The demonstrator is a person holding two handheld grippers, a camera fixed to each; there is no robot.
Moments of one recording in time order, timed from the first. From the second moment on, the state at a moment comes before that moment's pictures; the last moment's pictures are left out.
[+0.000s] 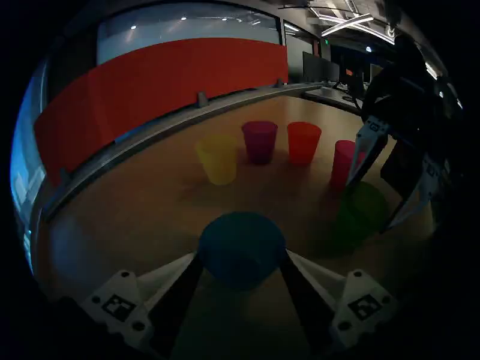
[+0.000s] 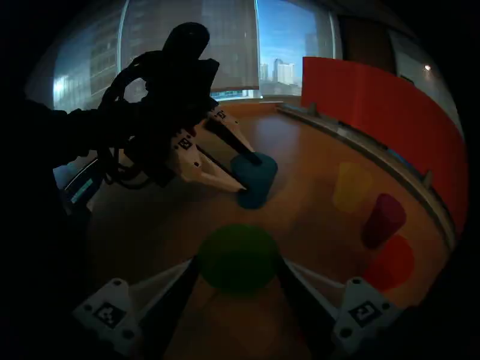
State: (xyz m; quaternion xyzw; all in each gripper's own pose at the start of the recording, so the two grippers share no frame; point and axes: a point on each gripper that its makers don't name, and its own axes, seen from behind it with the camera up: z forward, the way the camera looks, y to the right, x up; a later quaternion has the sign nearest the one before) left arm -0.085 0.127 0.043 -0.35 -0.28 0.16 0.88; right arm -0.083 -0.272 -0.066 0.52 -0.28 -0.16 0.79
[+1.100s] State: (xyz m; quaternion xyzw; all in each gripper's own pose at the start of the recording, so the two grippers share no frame) left arm -0.087 0.119 0.043 -0.34 -0.29 0.17 0.88; right arm -0.087 -0.258 -0.071 0.51 -0.28 -0.18 0.80
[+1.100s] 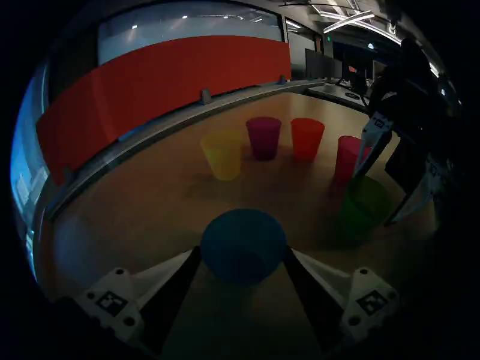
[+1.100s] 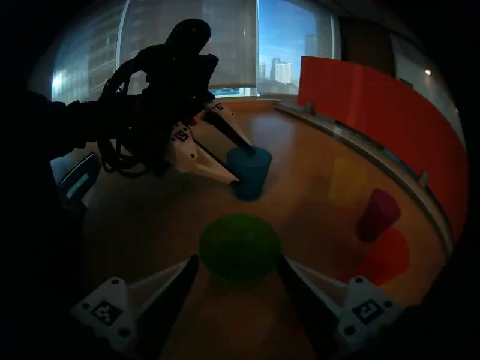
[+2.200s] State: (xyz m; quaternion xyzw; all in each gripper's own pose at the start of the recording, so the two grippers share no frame) left arm -0.063 0.082 0.006 -0.30 -0.28 0.15 0.90; right arm -0.048 -0.201 -0.094 0.47 -0.25 -0.17 0.83
